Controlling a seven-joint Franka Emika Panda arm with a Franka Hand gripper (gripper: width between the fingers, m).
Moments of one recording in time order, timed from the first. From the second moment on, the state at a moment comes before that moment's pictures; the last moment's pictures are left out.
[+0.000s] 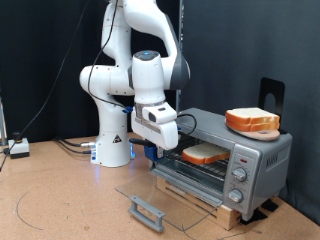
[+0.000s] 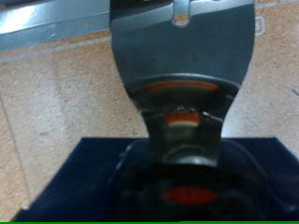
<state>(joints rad) -0.50 -0.36 0.56 -2.78 0.49 2.48 -1.30</state>
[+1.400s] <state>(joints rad) -0.62 -0.43 0.30 -2.67 0.67 2.08 -1.57</state>
